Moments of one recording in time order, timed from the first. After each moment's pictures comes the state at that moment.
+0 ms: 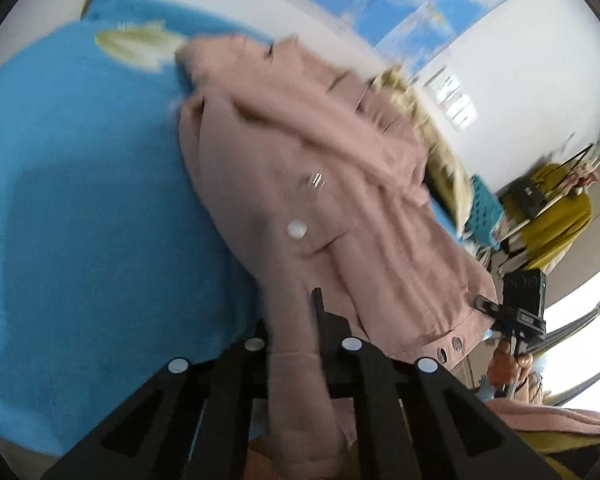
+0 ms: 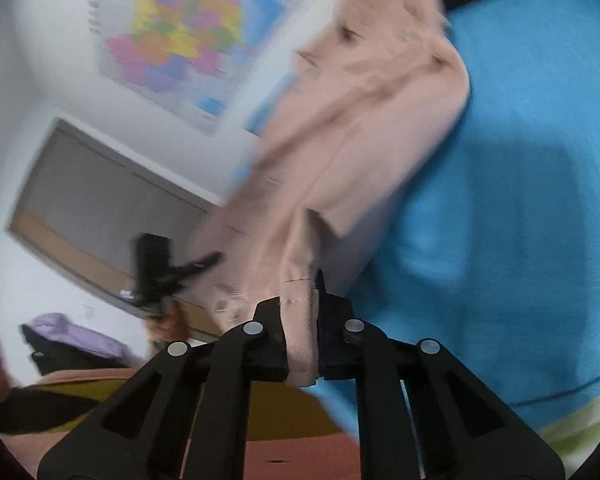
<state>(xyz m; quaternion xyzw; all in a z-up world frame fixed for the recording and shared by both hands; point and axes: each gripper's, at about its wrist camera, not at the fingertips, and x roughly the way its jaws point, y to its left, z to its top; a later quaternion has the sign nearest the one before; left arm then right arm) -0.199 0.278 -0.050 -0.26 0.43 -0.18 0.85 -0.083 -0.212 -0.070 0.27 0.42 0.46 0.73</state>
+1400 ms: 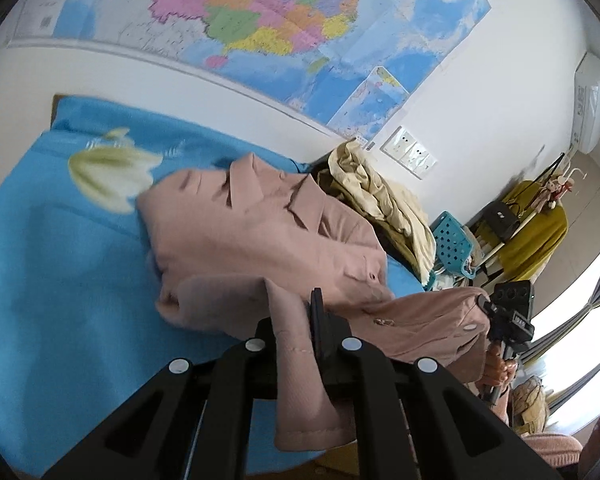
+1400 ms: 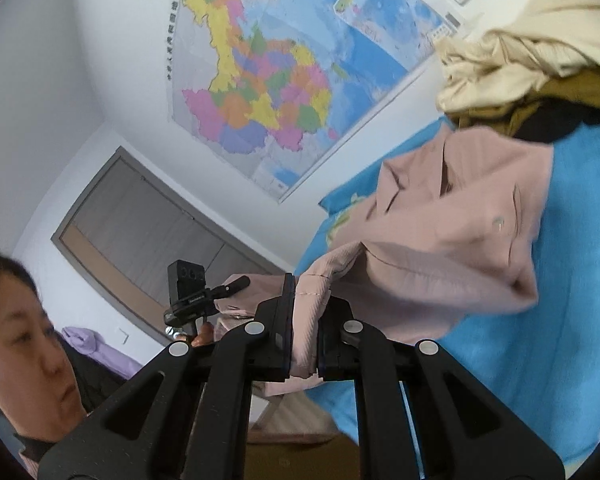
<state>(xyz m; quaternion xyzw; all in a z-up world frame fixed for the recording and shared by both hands) -0.148 0.309 0.070 -0.24 0.38 -0.20 0.87 -0.038 -0.210 0.035 0.31 0.32 0.50 0.74</state>
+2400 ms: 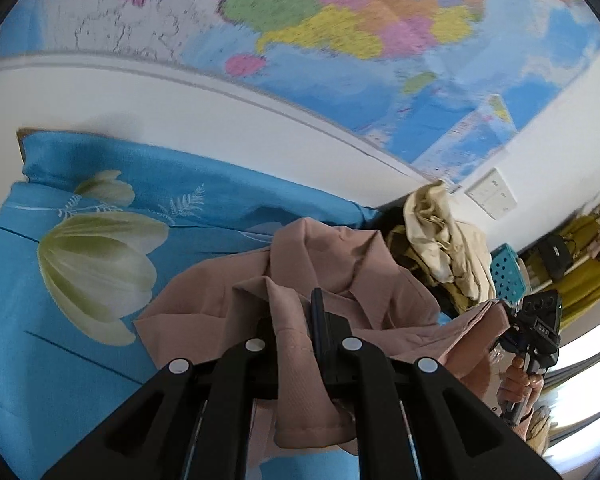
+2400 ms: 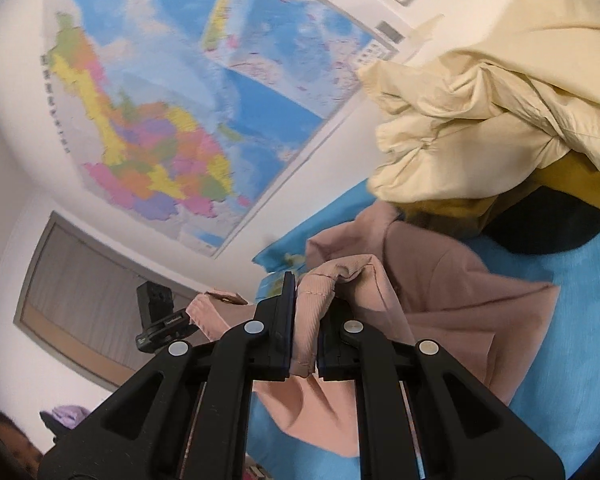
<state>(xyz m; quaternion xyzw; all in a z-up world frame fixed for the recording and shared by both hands) 0.069 0.327 0.062 -0.24 0.46 -0.14 0.84 0.165 -0.170 0.035 0.36 0.39 0.39 0.75</state>
